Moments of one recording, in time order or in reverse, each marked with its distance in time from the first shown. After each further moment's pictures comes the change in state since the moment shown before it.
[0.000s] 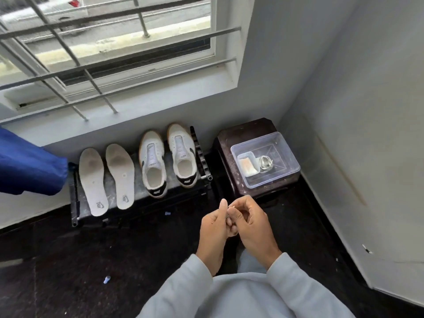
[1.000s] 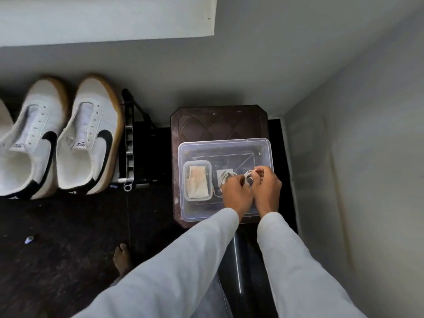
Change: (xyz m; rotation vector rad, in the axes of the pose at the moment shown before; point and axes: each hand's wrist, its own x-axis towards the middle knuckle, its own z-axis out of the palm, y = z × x) left_hand 0.375 -0.100 0.255 0.425 0.296 -0.139; right_hand 0.369 0.231 -0.171 -0.443 0.129 0.281
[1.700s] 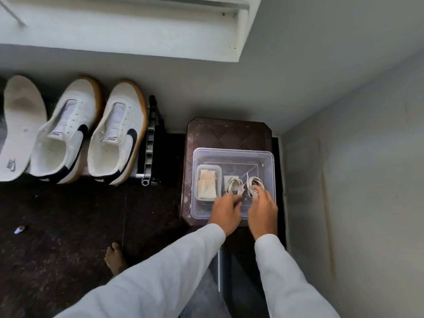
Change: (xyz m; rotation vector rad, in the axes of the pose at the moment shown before) left_hand -0.045 -0.027 -0.065 0.220 -0.166 0.223; right_hand -0.079 -0.023 -0.017 -0.228 -0.035 -0.156
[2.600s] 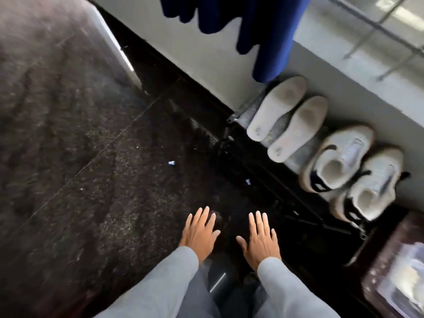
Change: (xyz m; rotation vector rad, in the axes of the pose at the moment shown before) left_hand -0.307 -0.425 -0.312 0.409 0.266 -0.459; right_hand -0.316 -0.239 0.334 -1.089 -0.661 -0.798
